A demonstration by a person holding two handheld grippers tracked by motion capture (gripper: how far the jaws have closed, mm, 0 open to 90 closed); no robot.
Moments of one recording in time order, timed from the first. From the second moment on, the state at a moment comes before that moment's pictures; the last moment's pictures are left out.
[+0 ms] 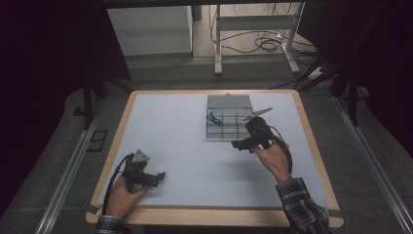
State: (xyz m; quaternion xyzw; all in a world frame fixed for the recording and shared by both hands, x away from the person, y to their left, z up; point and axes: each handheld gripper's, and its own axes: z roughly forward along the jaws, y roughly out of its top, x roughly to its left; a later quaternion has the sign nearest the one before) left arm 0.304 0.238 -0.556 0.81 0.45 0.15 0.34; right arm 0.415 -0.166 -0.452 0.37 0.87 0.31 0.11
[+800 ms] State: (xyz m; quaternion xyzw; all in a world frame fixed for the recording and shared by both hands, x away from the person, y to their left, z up) left arm 0.304 0.238 -0.556 0.81 0.45 0.15 0.34; right arm 0.382 -0.209 -0.452 0.38 0.87 0.30 0.12
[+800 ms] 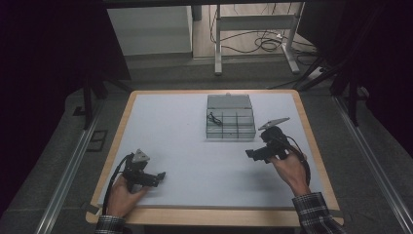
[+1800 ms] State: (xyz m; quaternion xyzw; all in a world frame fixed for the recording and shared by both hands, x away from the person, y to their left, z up) left arm 0.304 0.238 -0.556 0.81 0.45 0.15 0.34; right arm 0.328 -0.264 -0.495 0.41 0.87 0.26 0.13
